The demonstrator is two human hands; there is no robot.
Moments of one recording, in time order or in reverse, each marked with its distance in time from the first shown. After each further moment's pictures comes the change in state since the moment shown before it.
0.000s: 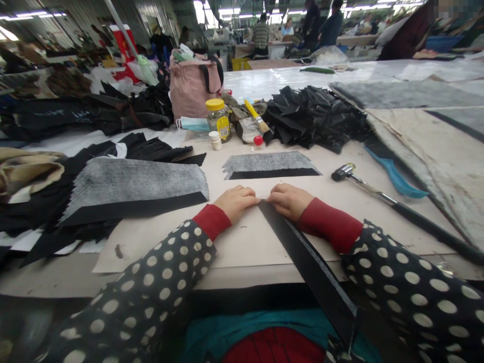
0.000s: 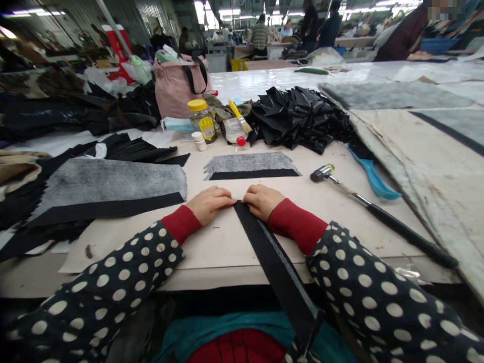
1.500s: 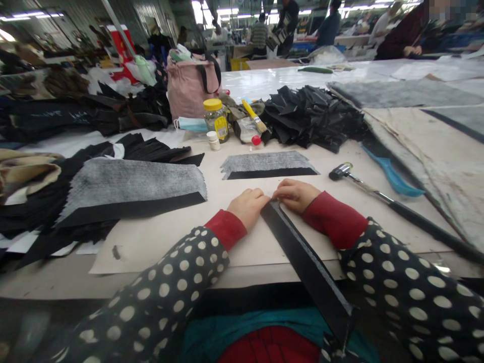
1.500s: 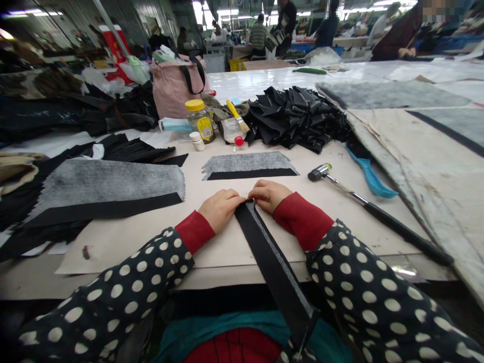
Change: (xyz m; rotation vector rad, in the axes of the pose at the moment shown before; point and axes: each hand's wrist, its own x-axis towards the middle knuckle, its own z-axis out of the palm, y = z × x) left_hand 0.016 0.042 0.011 0.139 0.046 -0.164; right_hand -0.010 0.023 -0.013 0.132 0.006 0.020
